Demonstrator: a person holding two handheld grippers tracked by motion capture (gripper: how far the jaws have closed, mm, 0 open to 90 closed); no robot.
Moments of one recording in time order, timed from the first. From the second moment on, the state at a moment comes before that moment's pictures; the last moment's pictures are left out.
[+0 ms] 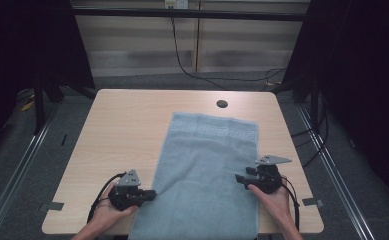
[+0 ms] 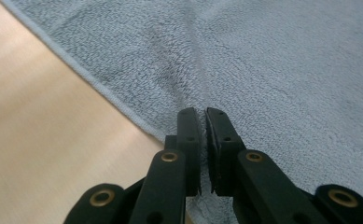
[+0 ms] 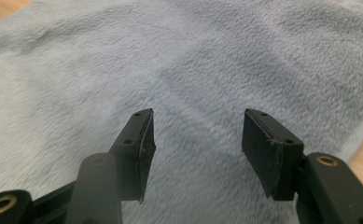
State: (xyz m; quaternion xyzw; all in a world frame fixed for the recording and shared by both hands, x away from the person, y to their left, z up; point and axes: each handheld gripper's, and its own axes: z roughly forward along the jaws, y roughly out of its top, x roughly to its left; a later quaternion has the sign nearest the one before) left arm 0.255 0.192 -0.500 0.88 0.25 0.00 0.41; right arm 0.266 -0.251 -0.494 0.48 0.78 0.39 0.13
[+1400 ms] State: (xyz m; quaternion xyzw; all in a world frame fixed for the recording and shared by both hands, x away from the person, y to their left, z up) left arm 0.292 0.202 -0.507 0.85 0.30 0.03 0.43; right arm 0.254 -0.204 -0.502 0.40 0.83 0.39 0.07
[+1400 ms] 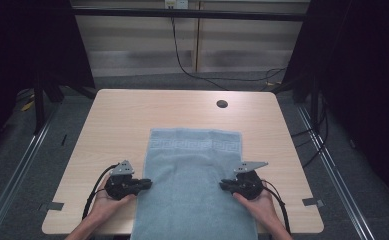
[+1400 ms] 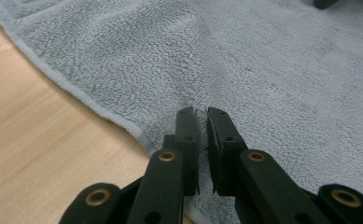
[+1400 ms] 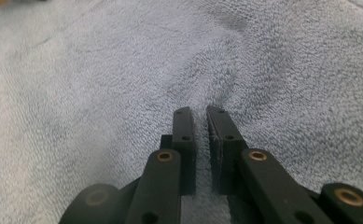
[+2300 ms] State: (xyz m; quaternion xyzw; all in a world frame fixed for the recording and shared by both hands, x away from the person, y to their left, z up) left arm 0.271 0.201 -0.484 0.85 0.29 0.03 0.43; right arm 0.223 -0.217 -0.471 0.38 0.82 0.43 0.07
